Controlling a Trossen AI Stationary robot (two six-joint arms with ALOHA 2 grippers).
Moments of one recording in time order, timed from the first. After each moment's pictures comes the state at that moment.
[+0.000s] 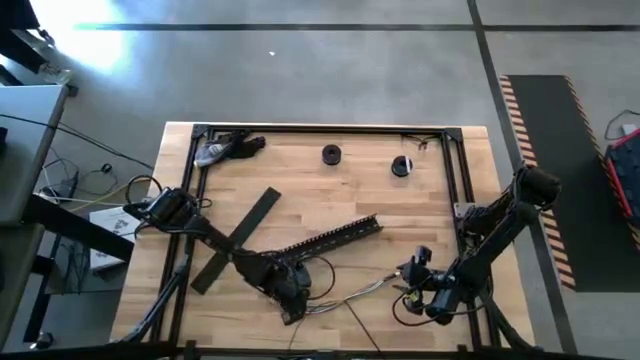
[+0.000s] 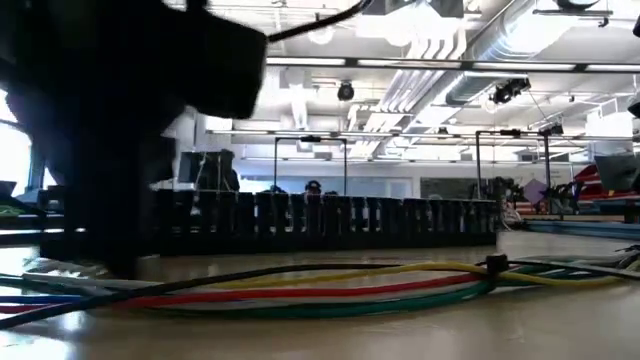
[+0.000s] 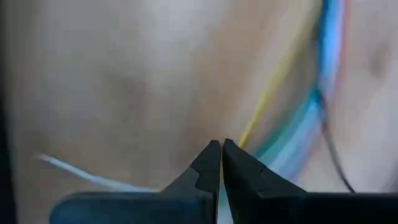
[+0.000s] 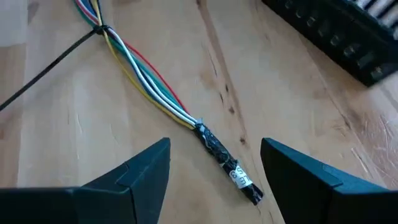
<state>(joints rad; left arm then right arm) -0.56 1.98 1.25 -0.43 0.03 -0.94 0.94 1.51 0.72 -0.44 0.65 1.10</state>
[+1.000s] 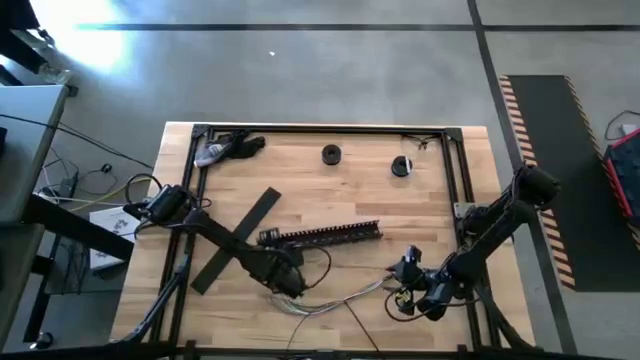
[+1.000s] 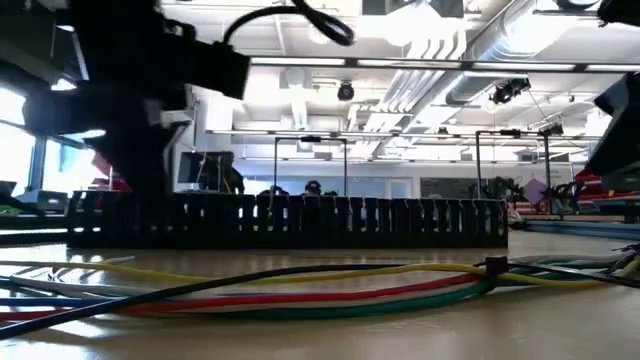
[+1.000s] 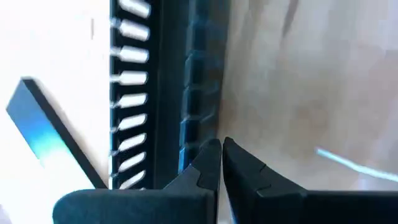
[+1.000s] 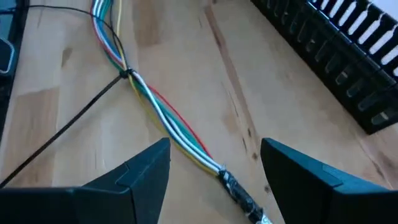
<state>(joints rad) -0.49 1.96 1.35 -1.03 -0.41 -0.67 0.86 1.51 0.72 -0.27 0.63 0.96</state>
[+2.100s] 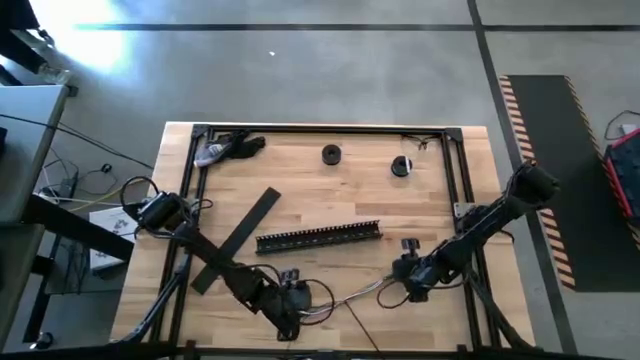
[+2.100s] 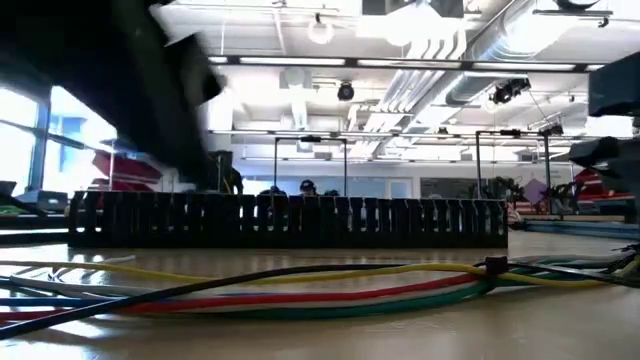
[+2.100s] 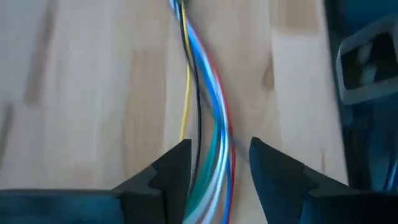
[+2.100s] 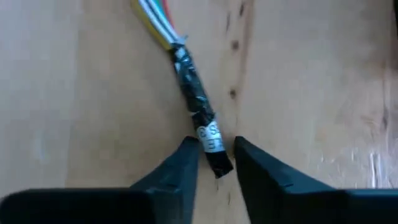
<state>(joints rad) -0.64 1.95 1.28 -0.25 -0.31 -0.59 0.71 1.52 0.63 -0.40 0.23 0.61</state>
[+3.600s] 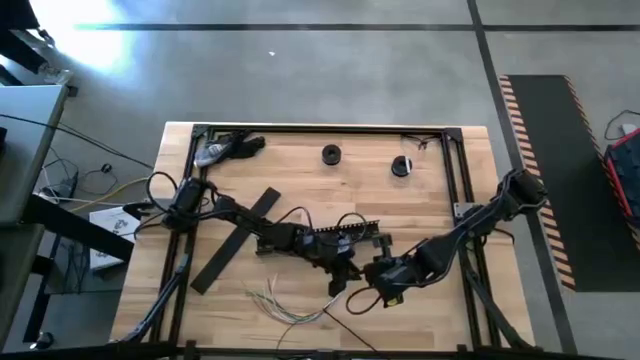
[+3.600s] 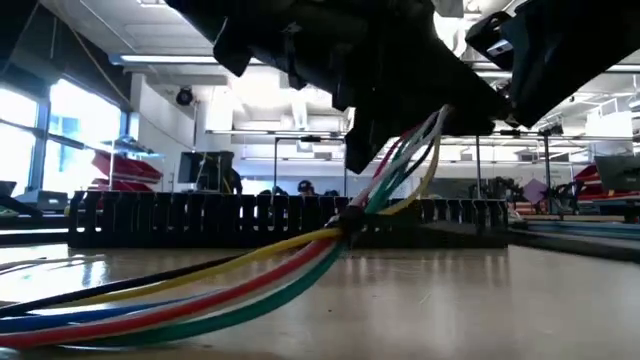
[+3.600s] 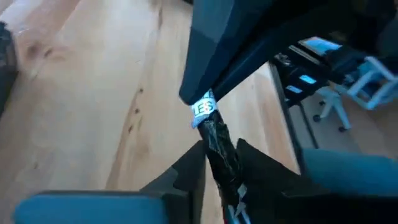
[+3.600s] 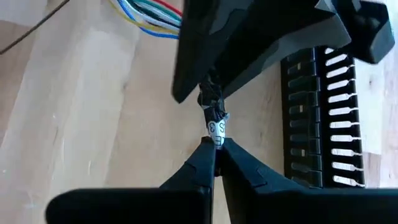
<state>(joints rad) -0.25 2.07 1.28 0.32 0.11 -0.54 0.59 1.62 1.12 -0.67 0.33 0.29</state>
